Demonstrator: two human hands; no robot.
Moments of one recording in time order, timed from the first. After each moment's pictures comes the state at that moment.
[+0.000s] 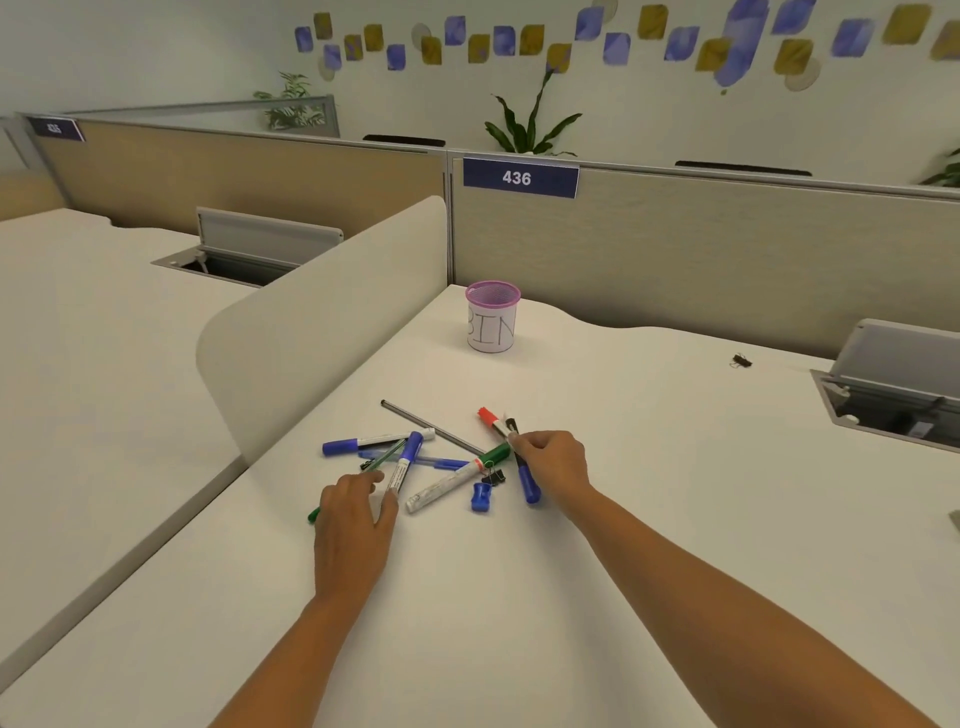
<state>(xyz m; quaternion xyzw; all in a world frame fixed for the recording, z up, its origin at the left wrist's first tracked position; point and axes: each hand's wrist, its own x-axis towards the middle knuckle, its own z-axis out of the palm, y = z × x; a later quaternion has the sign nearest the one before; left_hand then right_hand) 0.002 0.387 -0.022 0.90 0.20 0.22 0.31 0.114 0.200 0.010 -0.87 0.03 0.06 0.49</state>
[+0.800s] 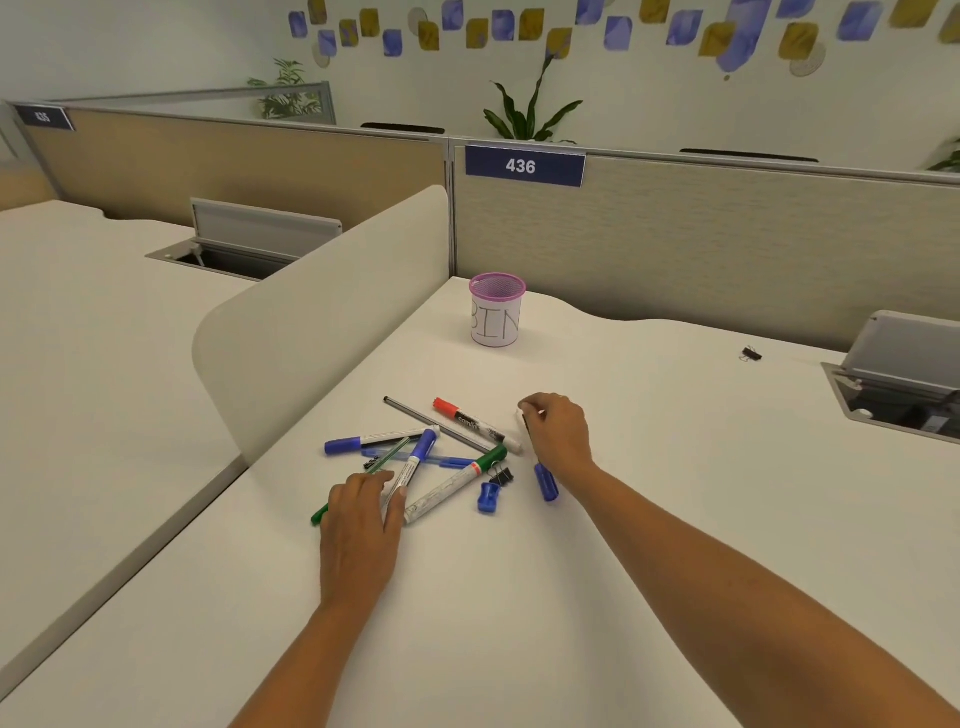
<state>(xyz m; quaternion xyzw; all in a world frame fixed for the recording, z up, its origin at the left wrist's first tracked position) 0.007 0.390 -0.030 0.92 0.17 0.23 0.26 0.138 0.210 0.019 -0.91 -0.05 -0.05 0.40</state>
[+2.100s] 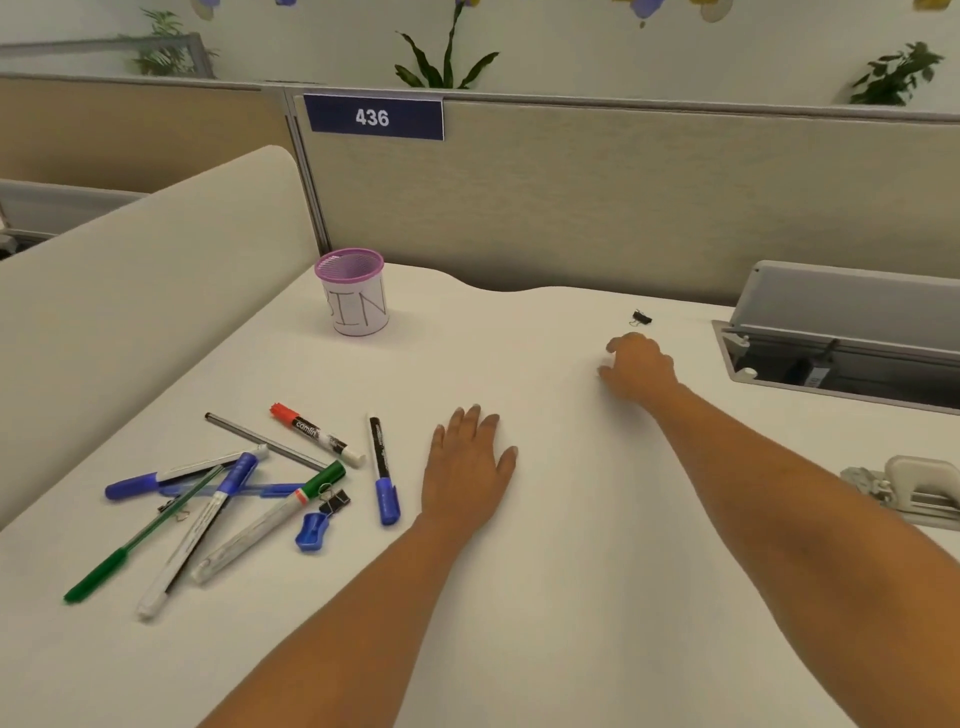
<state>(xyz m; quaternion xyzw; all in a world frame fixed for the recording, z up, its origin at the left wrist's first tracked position) 0.138 0.170 -0.029 0.98 -0.05 0.02 0.19 0.268 -0.037 0.008 -0.99 0.05 0.00 0.10</state>
